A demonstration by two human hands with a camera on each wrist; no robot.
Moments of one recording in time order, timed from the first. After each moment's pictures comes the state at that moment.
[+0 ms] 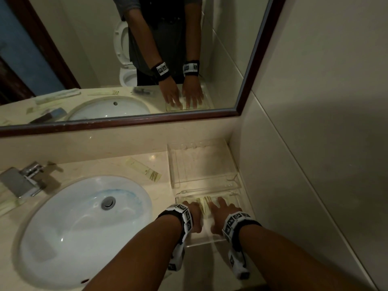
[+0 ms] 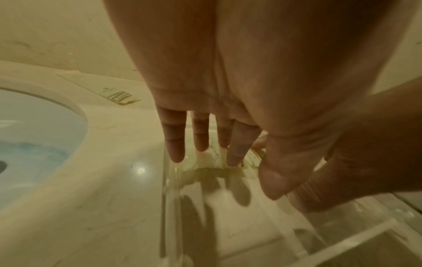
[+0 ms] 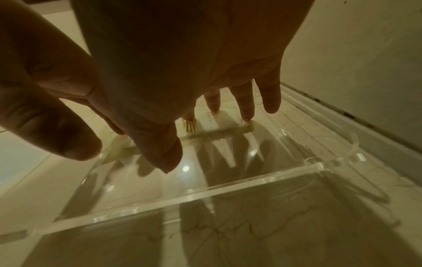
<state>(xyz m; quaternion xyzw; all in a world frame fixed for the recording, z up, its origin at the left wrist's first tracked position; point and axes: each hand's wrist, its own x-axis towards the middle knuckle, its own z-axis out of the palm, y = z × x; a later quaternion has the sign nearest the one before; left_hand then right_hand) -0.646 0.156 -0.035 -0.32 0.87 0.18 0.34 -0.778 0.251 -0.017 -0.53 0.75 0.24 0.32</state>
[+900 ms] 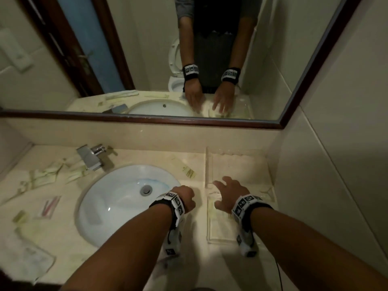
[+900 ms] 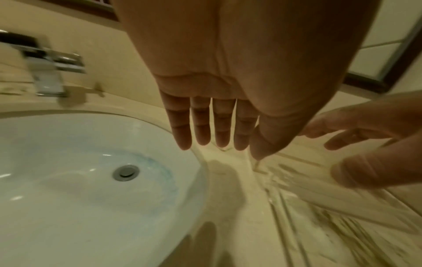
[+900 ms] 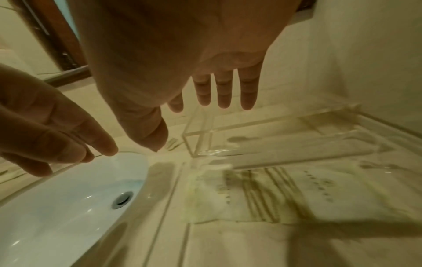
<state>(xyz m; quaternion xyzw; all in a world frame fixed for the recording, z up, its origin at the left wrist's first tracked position) -0.539 0.115 0.036 -0.51 0.81 0.22 0.17 -0.735 0.173 0.037 -0.66 0.71 0.12 0.22</state>
